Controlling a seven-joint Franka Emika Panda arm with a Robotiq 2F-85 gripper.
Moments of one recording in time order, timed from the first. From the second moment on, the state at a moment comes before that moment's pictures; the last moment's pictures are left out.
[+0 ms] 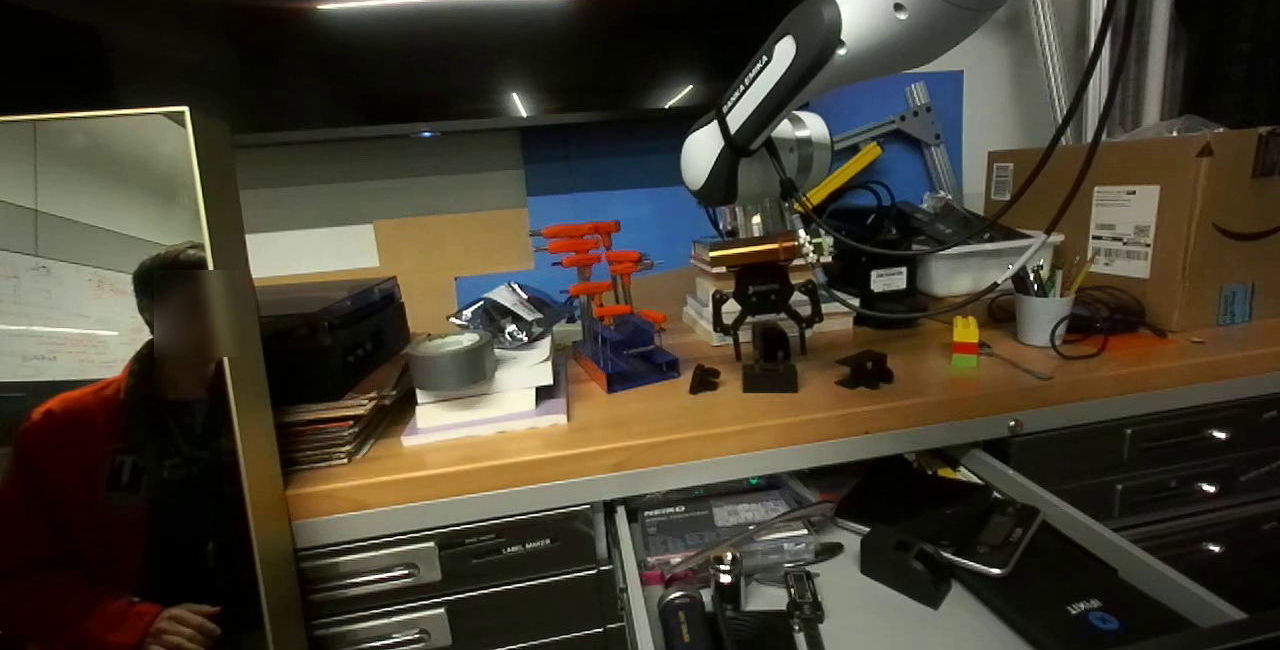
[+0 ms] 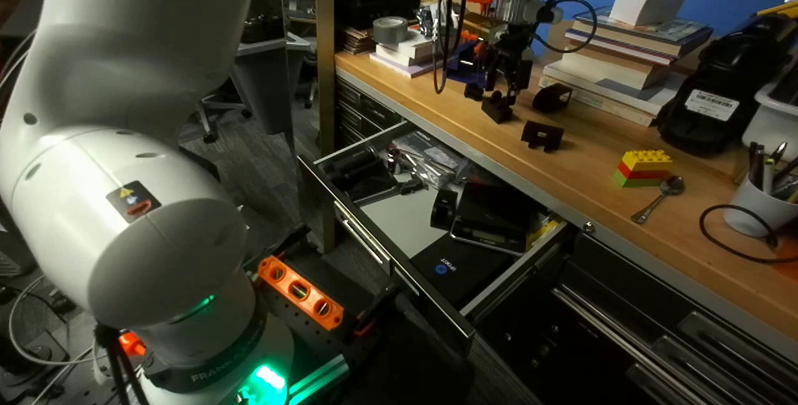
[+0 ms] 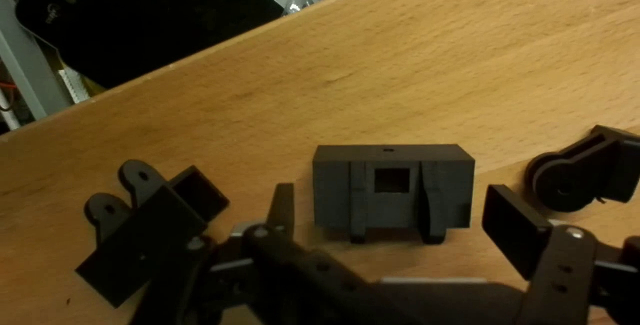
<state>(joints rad) 0.02 0.63 -0.09 -1.45 -0.01 1.99 0.55</state>
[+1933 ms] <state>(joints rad) 0.09 0.15 -0.04 -2.30 -0.02 2.25 1.11</state>
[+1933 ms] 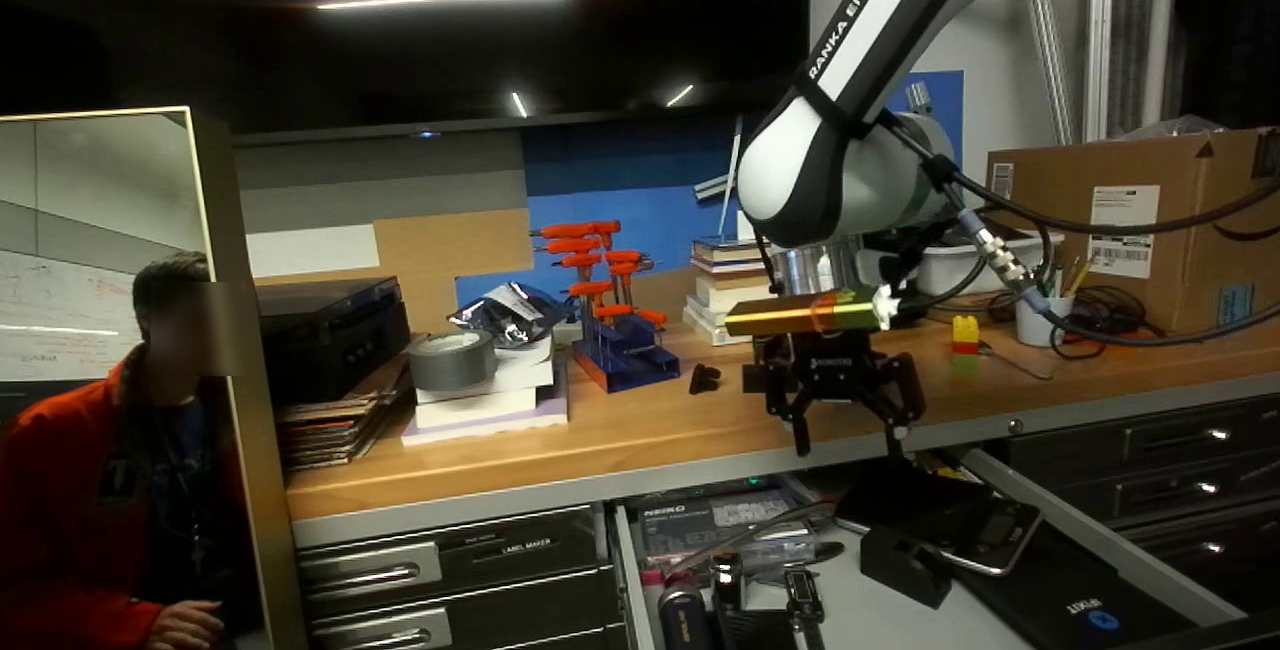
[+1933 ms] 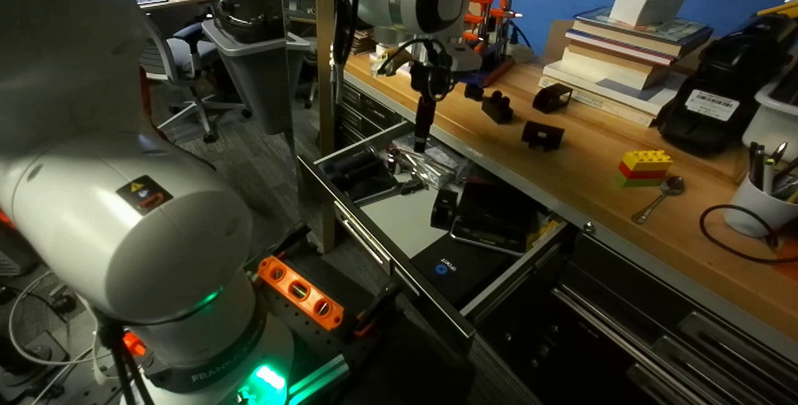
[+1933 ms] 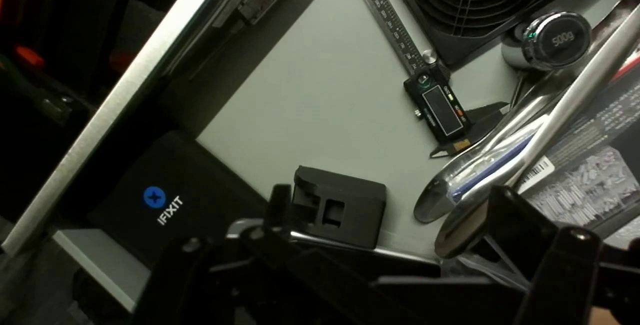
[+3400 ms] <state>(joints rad) 0.08 0.35 -0.15 -2.40 -0.01 2.68 1.34</state>
